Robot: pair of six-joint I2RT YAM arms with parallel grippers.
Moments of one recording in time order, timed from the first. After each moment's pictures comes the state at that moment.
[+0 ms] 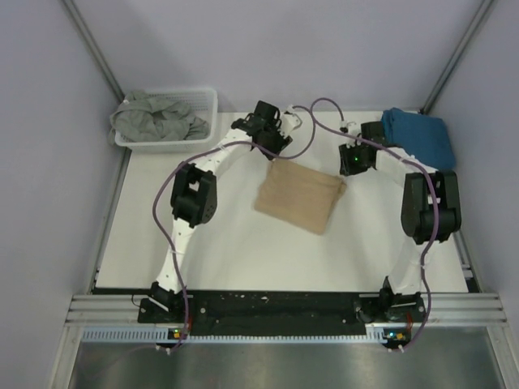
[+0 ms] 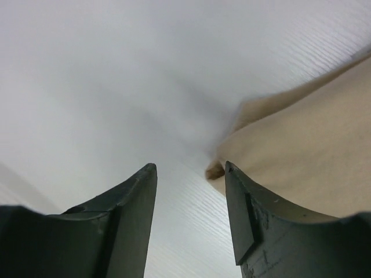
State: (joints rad) left arm -0.50 2.39 2.14 -0.64 0.16 0.46; right arm 0.10 1.86 1.26 -0.34 -0.28 -0.22
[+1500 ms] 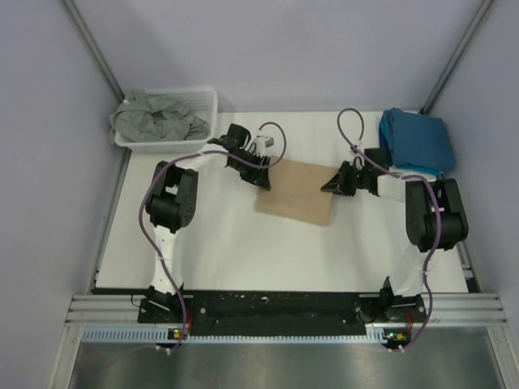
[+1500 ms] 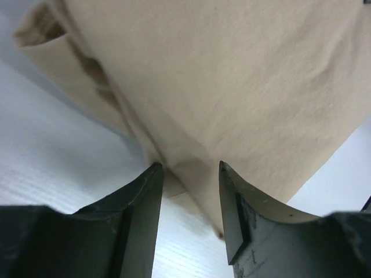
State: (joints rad) left arm -0.38 2.18 1.63 -0.53 0.65 0.07; right arm 0.08 1.80 0.89 0.08 -0.65 0.57
